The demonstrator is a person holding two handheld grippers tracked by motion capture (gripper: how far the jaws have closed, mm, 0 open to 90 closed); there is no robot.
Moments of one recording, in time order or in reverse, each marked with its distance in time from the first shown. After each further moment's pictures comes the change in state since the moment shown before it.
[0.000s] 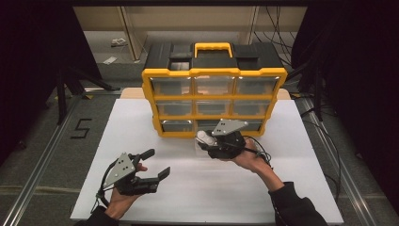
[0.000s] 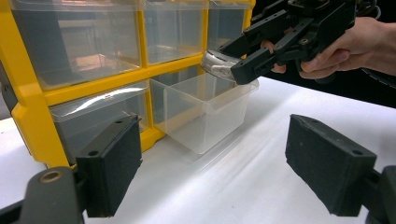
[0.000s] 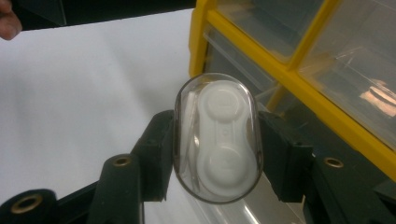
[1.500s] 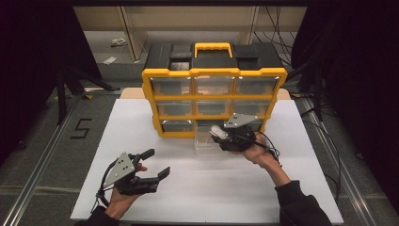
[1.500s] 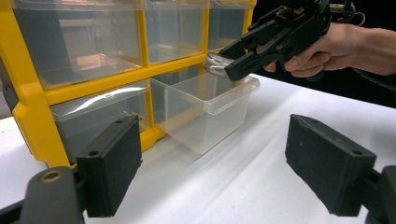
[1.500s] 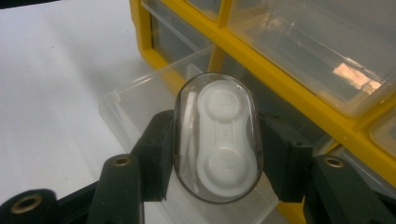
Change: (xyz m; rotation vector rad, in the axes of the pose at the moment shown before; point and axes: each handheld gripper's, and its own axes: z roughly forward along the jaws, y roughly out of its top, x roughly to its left) left arm 0.001 0.000 0.000 0.001 0.002 -0.002; right arm -0.036 -0.021 -0.003 0.052 -0.098 0.070
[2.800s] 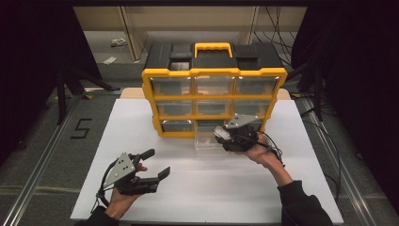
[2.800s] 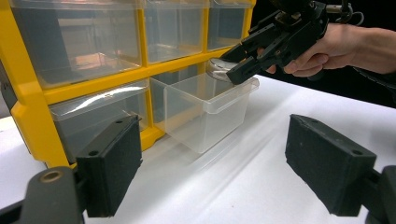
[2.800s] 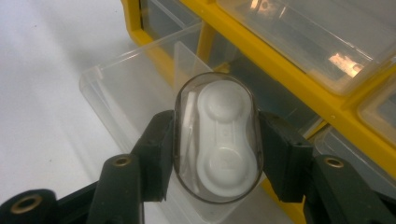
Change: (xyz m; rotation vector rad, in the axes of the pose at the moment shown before) left arm 0.000 0.000 0.000 0.001 -0.002 -0.002; right arm -0.006 -0.006 0.000 0.056 -0.023 -0.014
